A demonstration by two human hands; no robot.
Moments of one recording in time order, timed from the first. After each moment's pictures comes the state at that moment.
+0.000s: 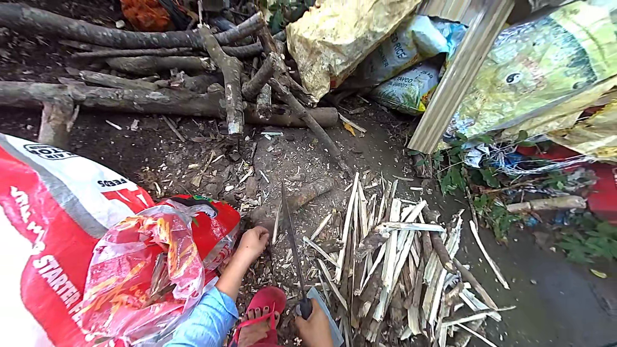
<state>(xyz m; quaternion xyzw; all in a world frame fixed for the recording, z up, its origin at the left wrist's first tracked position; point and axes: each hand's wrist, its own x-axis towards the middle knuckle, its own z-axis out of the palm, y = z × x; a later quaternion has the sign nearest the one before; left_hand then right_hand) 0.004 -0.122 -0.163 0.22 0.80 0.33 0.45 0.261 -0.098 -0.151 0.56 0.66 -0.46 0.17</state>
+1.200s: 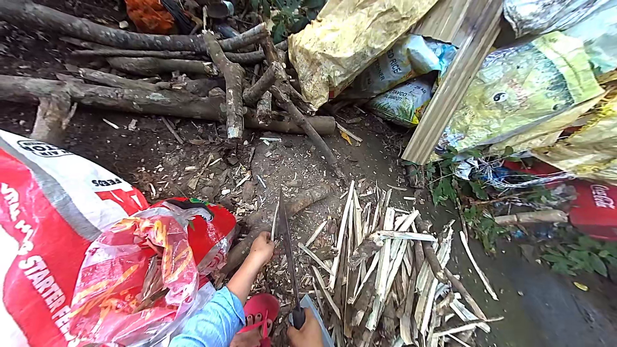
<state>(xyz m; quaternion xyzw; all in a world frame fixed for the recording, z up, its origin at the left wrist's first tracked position) 0.034 -0.088 -0.175 0.05 0.75 0.42 0.52 0.259 -0.101 -0.141 0.56 0.65 -0.48 0.18</state>
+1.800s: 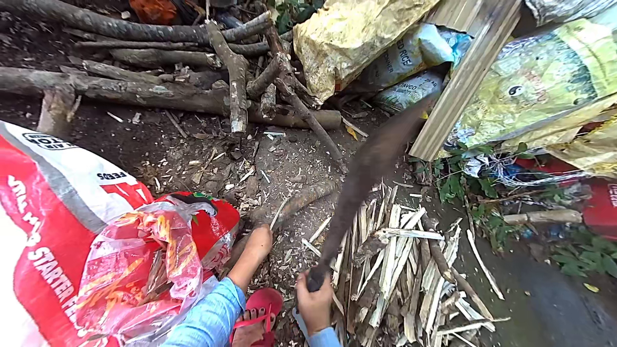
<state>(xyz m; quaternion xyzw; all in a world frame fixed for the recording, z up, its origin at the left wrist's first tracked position) 0.015 -0.091 -0.158 0.24 0.86 0.16 0.42 0.212 -0.087 -0.127 0.48 0.69 -0.47 -0.29</state>
